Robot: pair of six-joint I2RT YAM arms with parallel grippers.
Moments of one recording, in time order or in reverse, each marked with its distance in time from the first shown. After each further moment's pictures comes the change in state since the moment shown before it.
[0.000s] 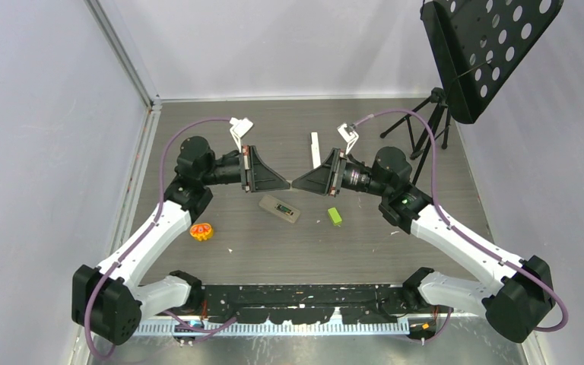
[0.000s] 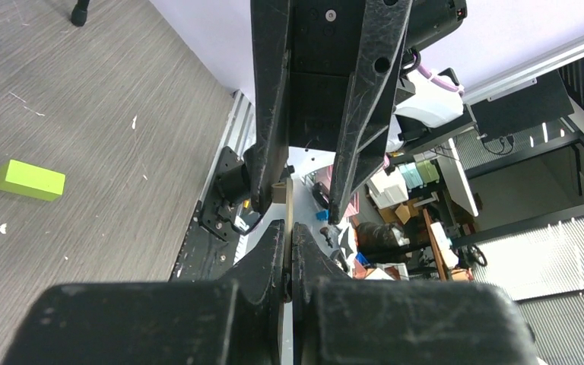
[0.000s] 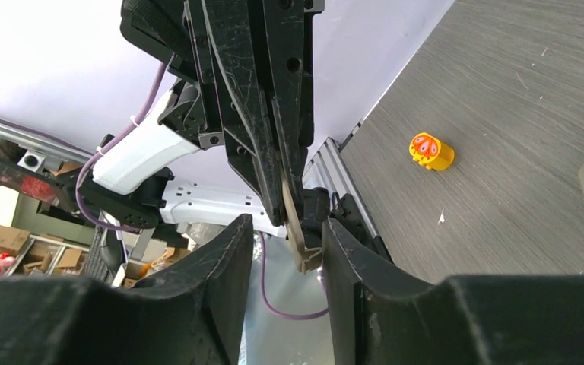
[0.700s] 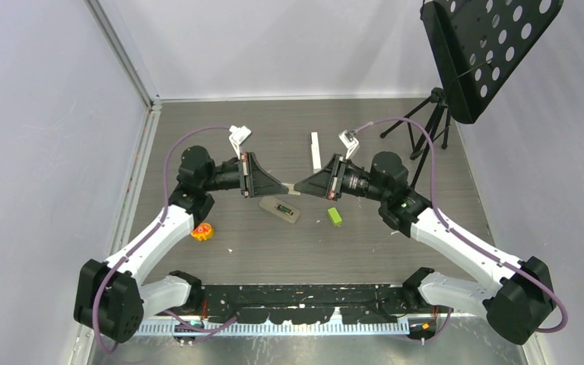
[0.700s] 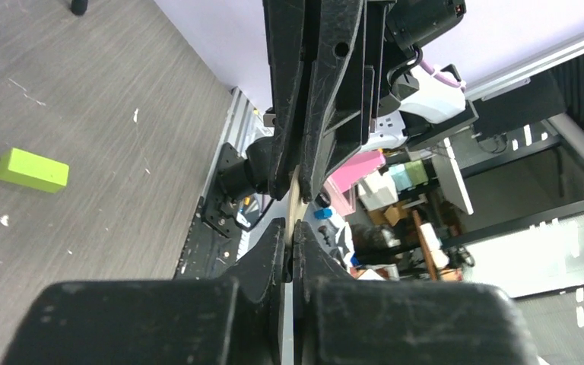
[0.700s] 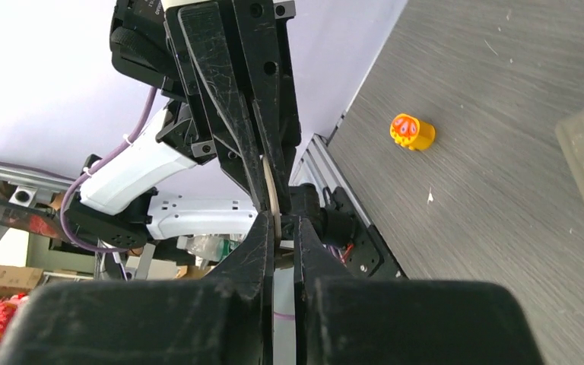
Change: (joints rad) left arm 0.035 0.018 -0.100 0.150 0.020 -0.038; right arm -0.013 -0.016 -0.046 -0.039 0.054 0.050
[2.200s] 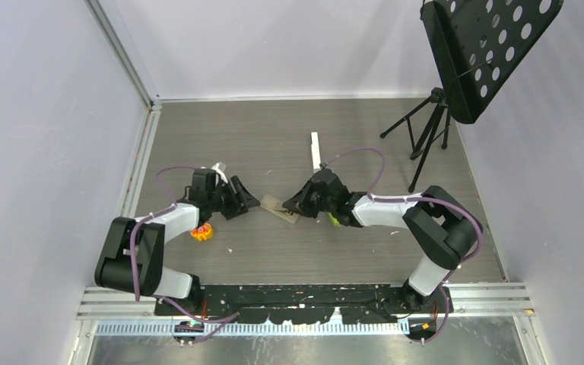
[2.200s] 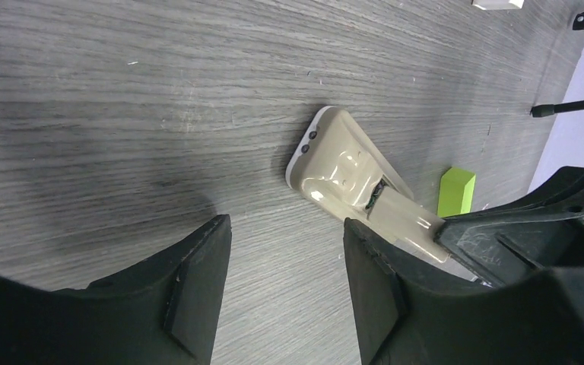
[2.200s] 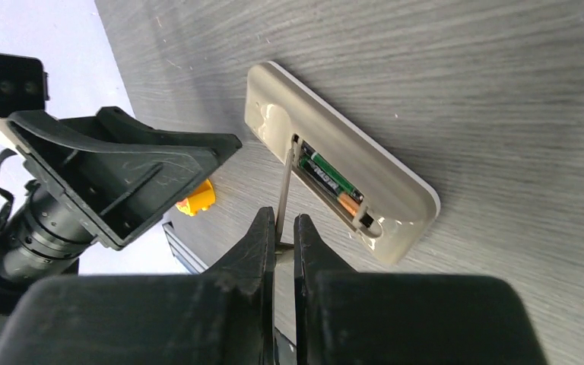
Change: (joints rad) left arm 0.190 0.268 -0.232 -0.334 -0.656 0.285; right arm 0.143 0.594 -0.007 -0.008 0.464 0.205
